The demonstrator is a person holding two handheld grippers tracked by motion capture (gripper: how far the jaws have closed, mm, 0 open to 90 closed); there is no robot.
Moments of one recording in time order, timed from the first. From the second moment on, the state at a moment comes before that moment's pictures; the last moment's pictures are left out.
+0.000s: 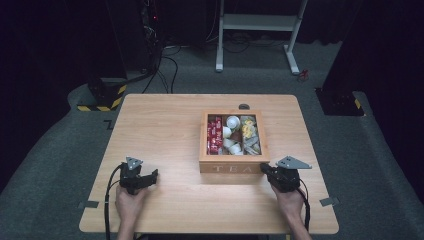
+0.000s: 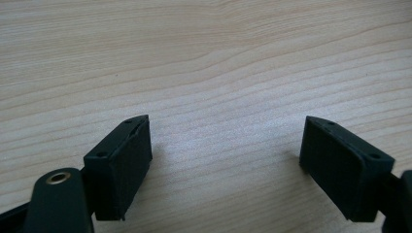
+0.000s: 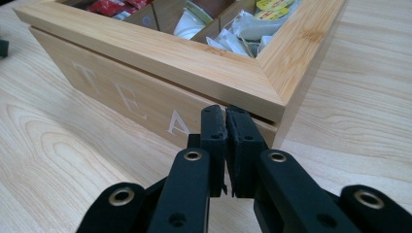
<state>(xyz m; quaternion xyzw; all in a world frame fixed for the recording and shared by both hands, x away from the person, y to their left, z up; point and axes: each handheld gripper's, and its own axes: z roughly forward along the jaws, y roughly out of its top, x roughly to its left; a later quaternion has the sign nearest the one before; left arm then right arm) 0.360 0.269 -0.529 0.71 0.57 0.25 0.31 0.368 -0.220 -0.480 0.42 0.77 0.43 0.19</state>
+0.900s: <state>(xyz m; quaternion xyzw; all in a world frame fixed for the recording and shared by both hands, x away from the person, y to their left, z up) 0.360 0.268 -0.529 0.72 0.57 0.25 0.32 0.368 -0.218 -0.465 0.40 0.78 0.43 0.22</state>
